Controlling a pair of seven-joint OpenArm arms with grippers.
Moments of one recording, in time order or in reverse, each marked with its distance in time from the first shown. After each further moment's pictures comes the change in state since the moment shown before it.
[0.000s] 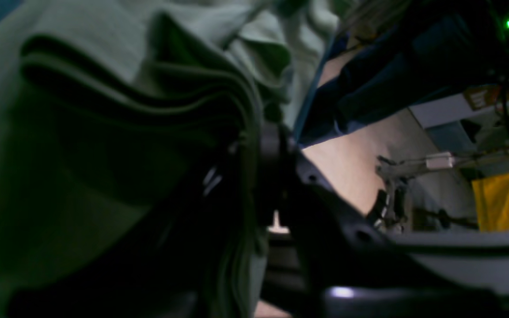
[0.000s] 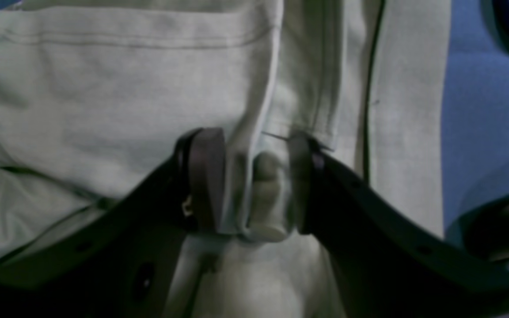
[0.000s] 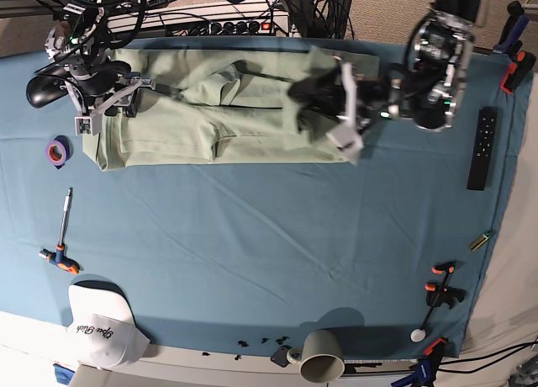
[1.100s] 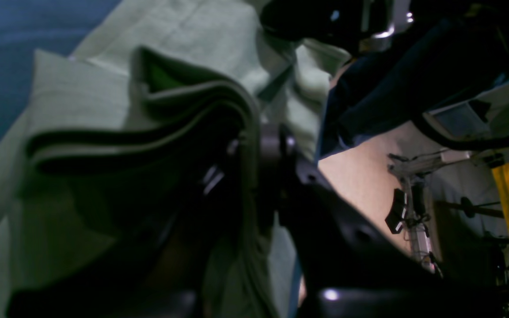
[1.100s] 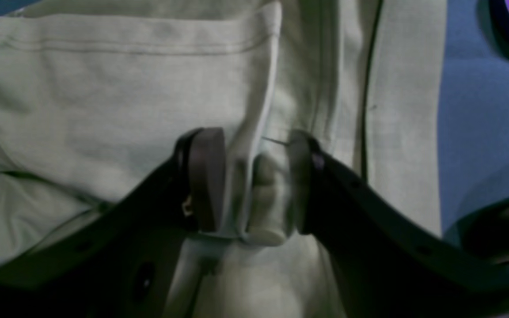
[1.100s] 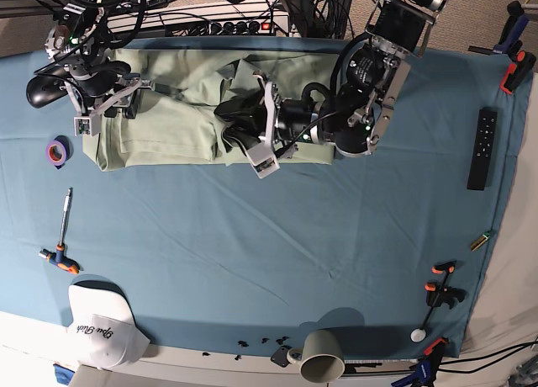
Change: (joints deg) left arm -10.3 13.8 9.5 -10.0 14.3 0.0 -7.2; right arm 0.0 0.0 0.0 0.0 0.0 0.0 0.9
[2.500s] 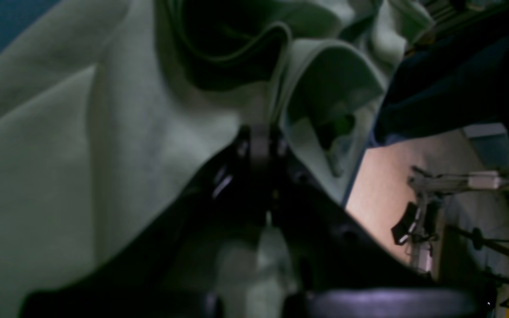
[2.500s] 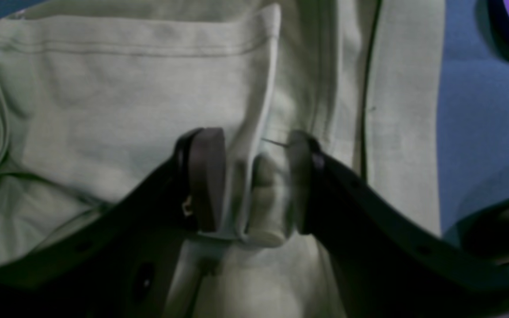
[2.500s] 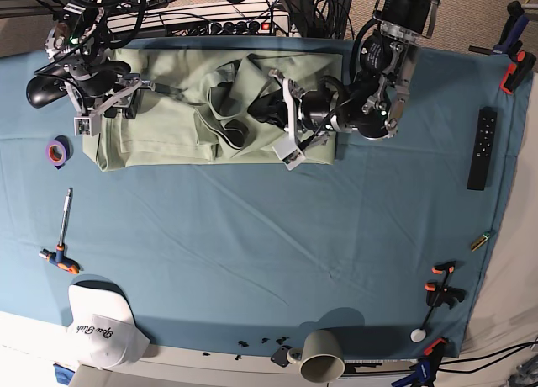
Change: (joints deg) left arm 5.6 -0.4 -6.8 2.2 8.4 5.9 2.1; right arm 0.0 0.0 0.0 0.0 0.0 0.0 0.2
